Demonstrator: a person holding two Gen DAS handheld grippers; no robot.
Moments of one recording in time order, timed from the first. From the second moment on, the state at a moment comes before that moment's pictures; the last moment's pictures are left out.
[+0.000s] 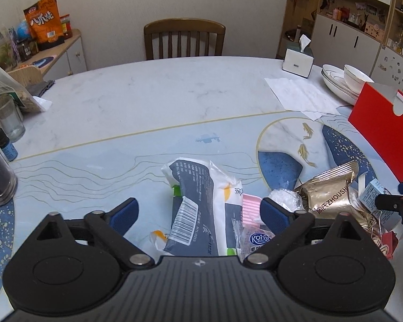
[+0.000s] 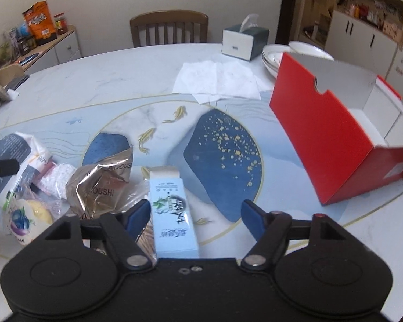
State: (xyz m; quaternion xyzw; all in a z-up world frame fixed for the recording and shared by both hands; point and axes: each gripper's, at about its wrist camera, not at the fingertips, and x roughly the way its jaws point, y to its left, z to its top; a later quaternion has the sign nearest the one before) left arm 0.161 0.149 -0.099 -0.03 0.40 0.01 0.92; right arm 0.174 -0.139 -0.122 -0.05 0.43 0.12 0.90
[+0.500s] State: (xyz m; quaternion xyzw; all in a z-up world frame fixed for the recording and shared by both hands) left arm 0.168 0.151 -0.104 -0.03 0.42 0.00 0.91; right arm 0.181 -0.136 -0.120 -0.03 0.44 0.12 0.89
